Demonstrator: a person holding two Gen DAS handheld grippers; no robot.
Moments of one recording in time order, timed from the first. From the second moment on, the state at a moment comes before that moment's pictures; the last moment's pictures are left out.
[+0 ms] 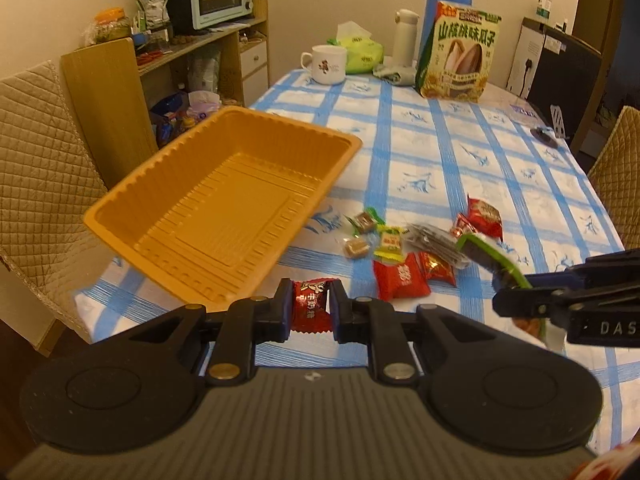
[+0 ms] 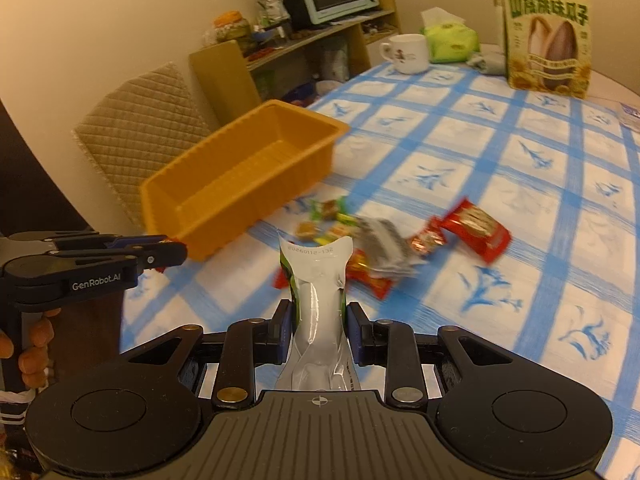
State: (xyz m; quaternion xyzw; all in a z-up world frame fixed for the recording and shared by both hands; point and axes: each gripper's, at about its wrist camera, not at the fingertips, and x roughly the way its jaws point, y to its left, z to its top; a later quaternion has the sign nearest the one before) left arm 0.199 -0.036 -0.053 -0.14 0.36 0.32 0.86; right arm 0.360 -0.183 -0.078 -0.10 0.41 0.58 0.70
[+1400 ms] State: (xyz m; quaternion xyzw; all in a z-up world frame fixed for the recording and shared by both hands) left arm 0.188 0.165 -0.072 -0.12 0.41 0.23 0.88; right arm 0.301 0.037 -0.076 -0.02 0.46 0.50 0.73
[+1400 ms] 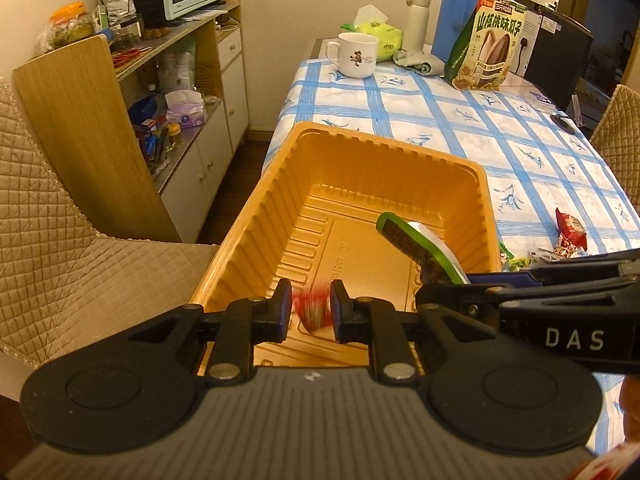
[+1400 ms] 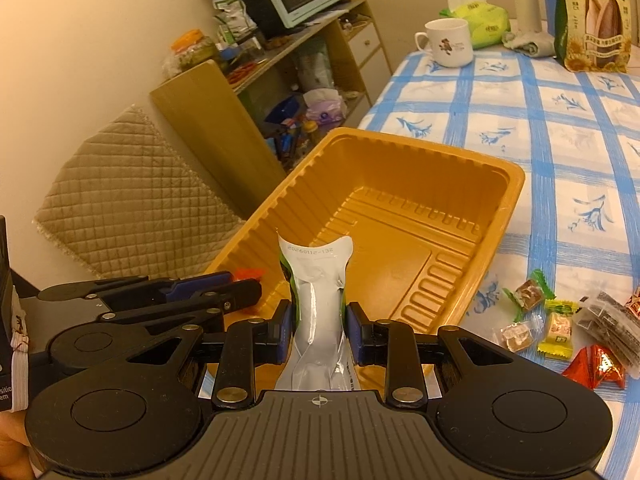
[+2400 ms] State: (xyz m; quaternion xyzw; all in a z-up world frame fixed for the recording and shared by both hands) left arm 0.153 0.170 -0.060 -0.14 0.40 0.23 0.88; right arm 0.298 0.033 -0.074 0.00 0.45 0.46 0.76
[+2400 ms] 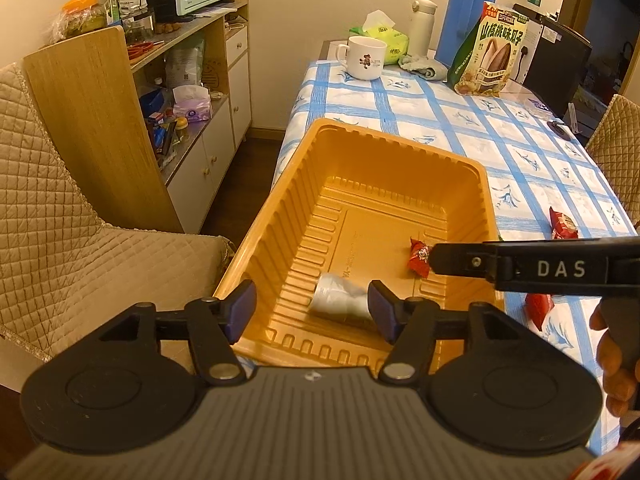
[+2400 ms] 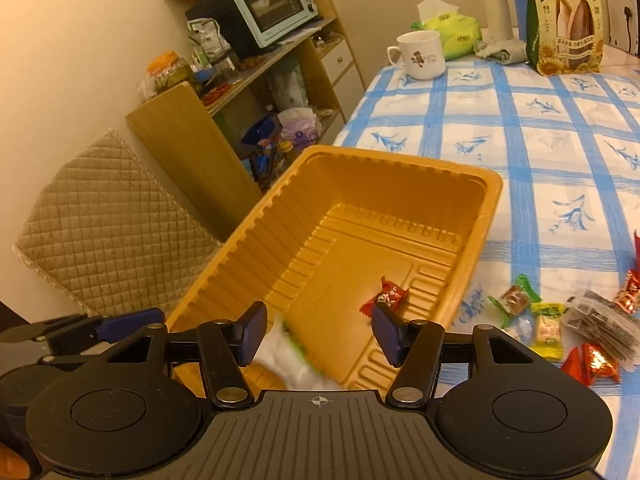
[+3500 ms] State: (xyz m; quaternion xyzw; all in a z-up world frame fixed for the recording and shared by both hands) left arm 0.150 0.017 -0.037 -0.16 0.39 0.24 0.87; right arm 0.310 -0.141 -0.053 -0.04 0.41 0.50 0.76
